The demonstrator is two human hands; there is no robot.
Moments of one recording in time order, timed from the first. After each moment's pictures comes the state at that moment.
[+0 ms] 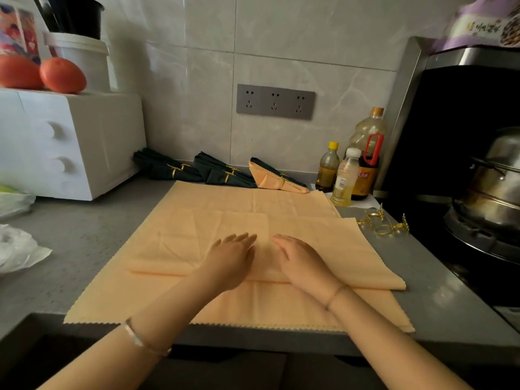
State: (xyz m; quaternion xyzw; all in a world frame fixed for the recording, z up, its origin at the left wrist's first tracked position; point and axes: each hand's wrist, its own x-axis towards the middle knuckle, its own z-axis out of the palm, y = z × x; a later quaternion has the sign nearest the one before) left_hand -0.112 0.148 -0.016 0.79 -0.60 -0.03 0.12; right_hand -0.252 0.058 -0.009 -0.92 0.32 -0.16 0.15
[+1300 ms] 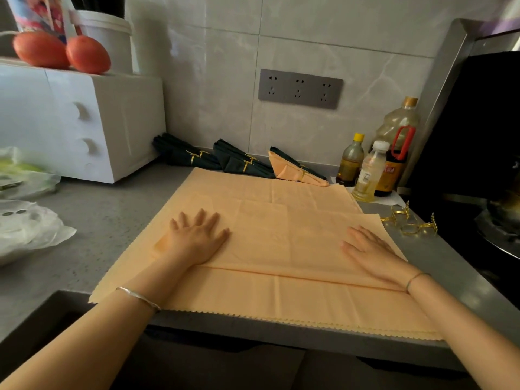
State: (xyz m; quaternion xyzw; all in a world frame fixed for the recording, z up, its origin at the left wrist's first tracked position) left_hand -0.018 0.162 -0.044 0.90 -0.43 -0.04 0.05; right_hand -0.322 -0.033 -0.025 -0.88 0.47 -0.02 0.12
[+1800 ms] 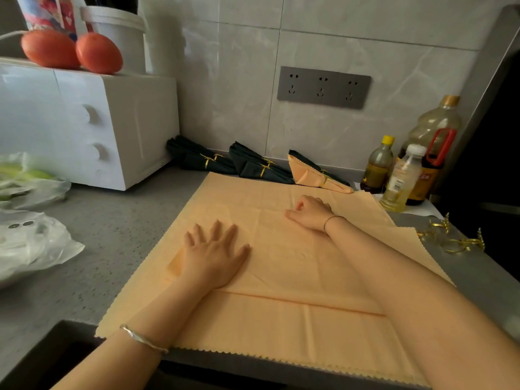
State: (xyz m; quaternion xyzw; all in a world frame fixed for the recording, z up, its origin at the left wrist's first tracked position) left_hand -0.015 0.161 -0.051 0.90 -0.44 -0.01 0.08; right_hand -0.119 -0.067 -0.006 -0.91 0.40 -0.05 0.12
